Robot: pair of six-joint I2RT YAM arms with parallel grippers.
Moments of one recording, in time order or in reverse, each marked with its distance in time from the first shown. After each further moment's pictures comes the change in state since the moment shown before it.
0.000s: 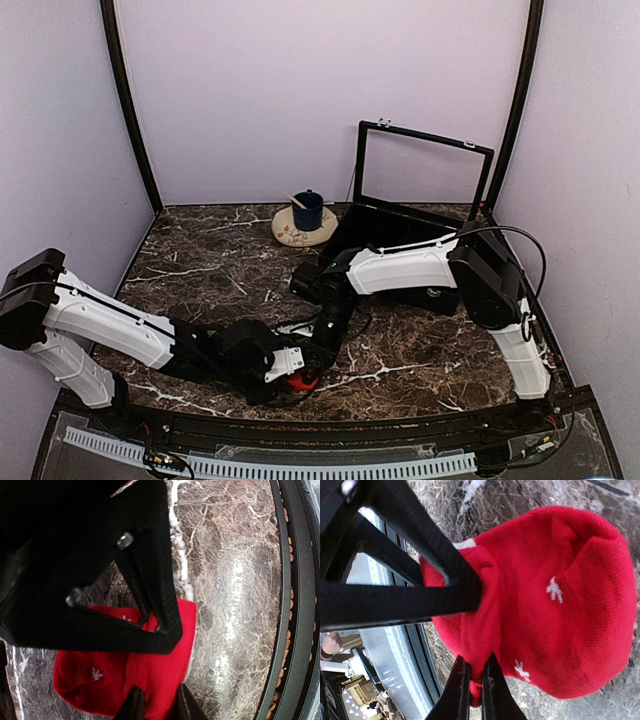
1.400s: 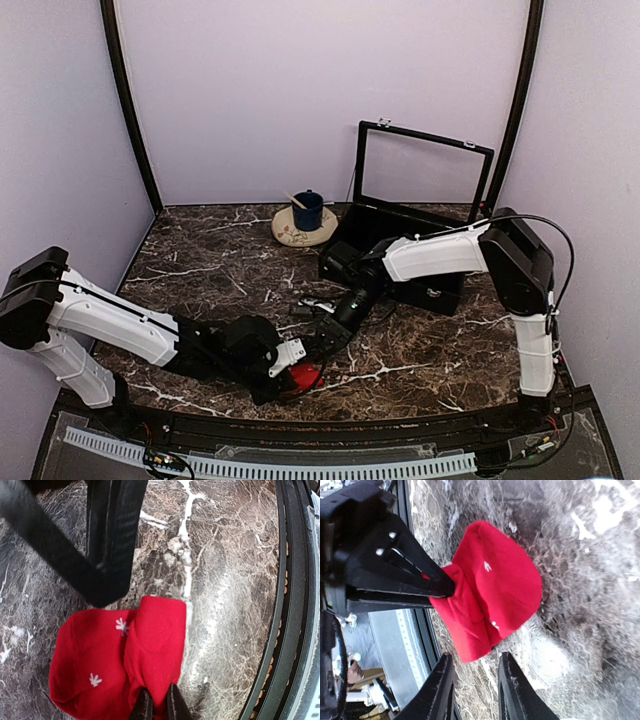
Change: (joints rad) left arm 0.015 0.026 0.031 -0.005 0.069 -0.174; right arm -0.125 -0.154 -0.230 0.243 -0.100 0.152
